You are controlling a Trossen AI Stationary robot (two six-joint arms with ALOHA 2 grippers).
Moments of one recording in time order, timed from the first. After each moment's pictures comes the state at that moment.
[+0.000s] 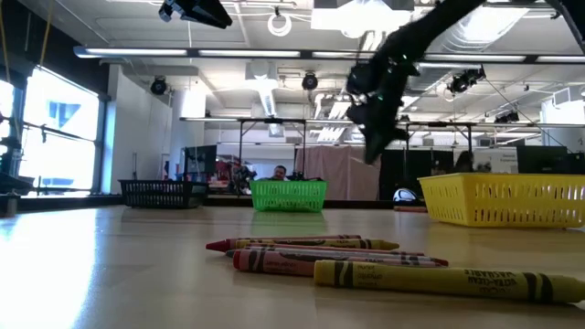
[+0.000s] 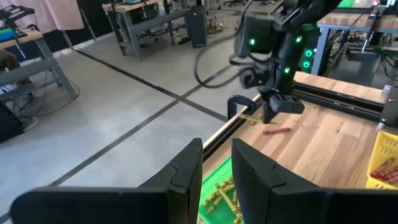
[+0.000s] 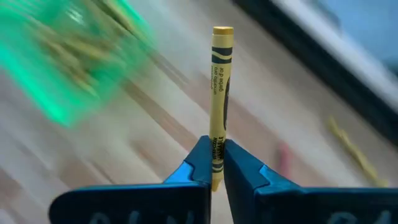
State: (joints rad) left arm 0.18 1.04 1.08 -0.35 -0.59 -0.05; right arm -0.76 1.82 1.44 -0.89 -0.13 0.09
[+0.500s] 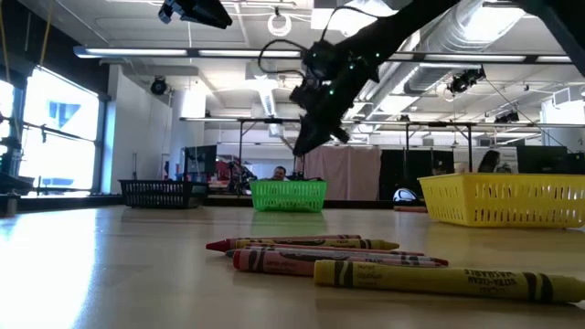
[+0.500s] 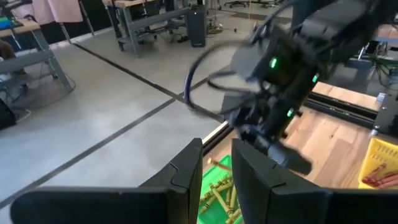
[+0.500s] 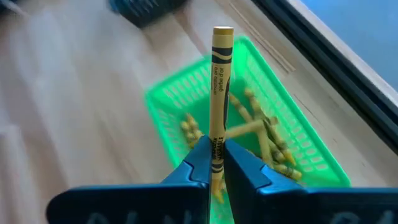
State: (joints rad) left arm 0.18 1.04 1.08 -0.35 -0.58 -0.10; right arm -0.50 1.93 1.51 -0.46 -0.14 0.14
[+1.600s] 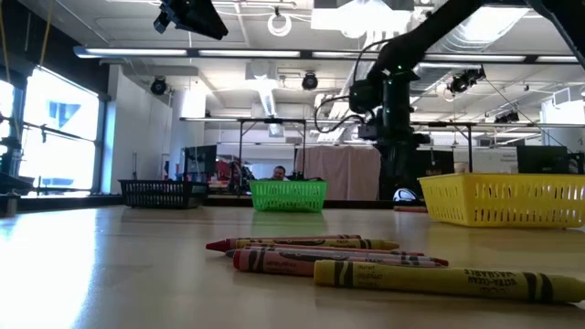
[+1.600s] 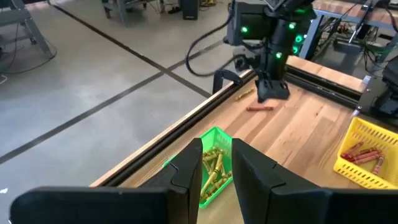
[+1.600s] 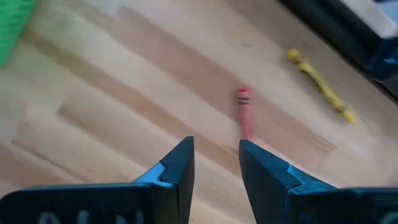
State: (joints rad) left arm 0.17 1.04 1.08 -0.48 -0.53 -0.23; right arm -0.76 1.89 1.47 -1.07 0.01 0.18
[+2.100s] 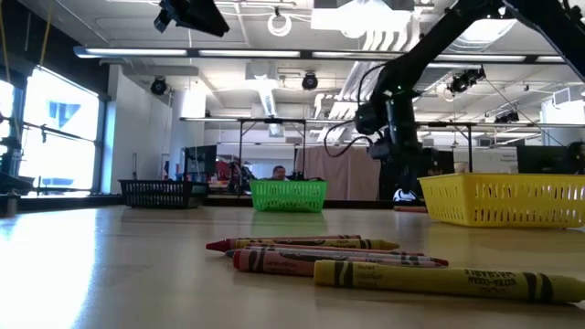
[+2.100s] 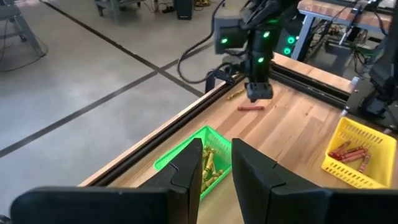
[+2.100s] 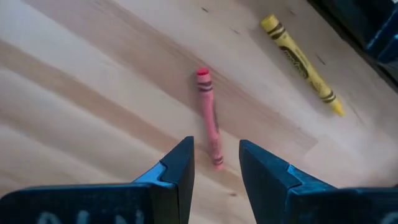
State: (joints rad) left arm 0.14 1.04 1.08 -0.48 -0.53 -0.26; right arm -0.86 1.98 1.47 -1.12 0.02 0.09
